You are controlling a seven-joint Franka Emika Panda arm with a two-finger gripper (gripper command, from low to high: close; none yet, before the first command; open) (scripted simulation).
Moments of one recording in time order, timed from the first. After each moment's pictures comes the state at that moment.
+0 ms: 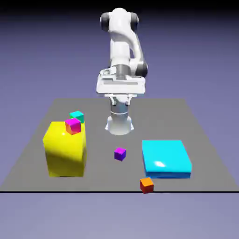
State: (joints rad) arm -0.01 -0.53 0.03 -2.78 0.00 3.02 0.79
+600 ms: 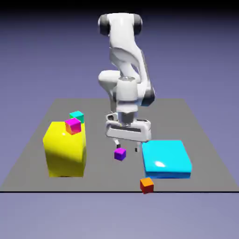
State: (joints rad) arm -0.35 0.13 0.42 -2.41 -0.02 2.72 1.55
